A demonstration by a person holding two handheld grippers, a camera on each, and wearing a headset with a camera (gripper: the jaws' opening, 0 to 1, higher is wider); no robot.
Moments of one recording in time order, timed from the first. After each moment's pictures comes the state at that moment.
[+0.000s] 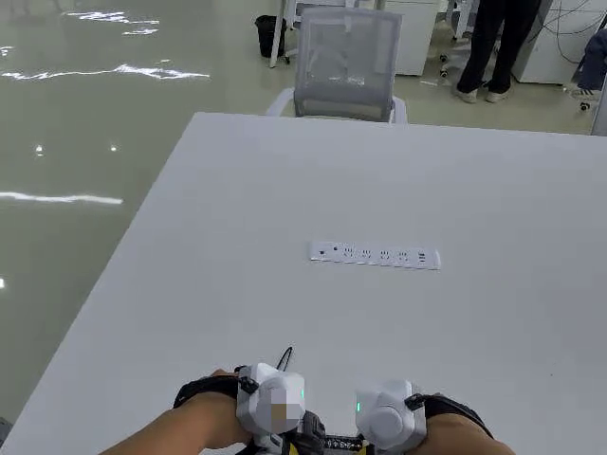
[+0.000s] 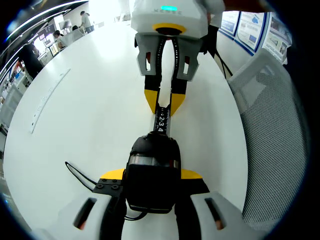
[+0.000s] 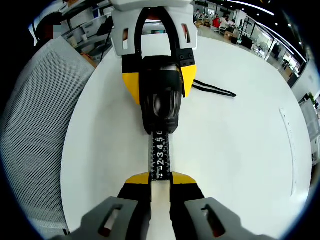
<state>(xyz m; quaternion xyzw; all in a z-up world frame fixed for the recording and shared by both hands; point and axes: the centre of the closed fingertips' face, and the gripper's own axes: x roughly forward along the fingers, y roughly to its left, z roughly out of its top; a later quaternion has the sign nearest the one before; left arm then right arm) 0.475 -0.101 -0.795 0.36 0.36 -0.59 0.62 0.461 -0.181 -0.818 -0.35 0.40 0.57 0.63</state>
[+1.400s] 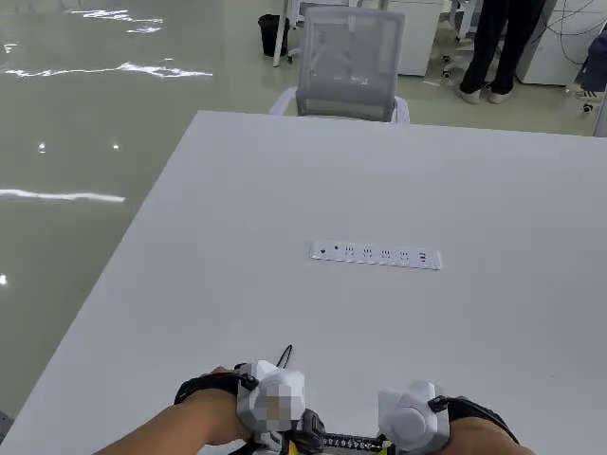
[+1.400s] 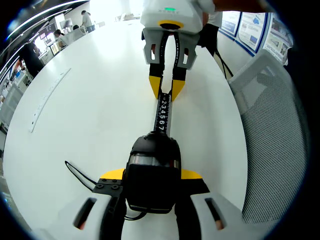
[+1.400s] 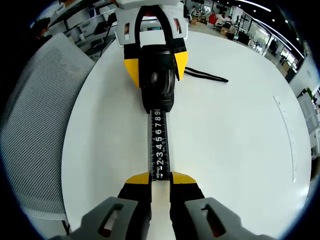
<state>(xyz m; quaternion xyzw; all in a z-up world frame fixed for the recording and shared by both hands) 0.475 -0.101 -0.795 0.35 0.36 -0.59 0.63 0.457 -0.214 -0.818 -0.35 0.41 0.56 0.63</state>
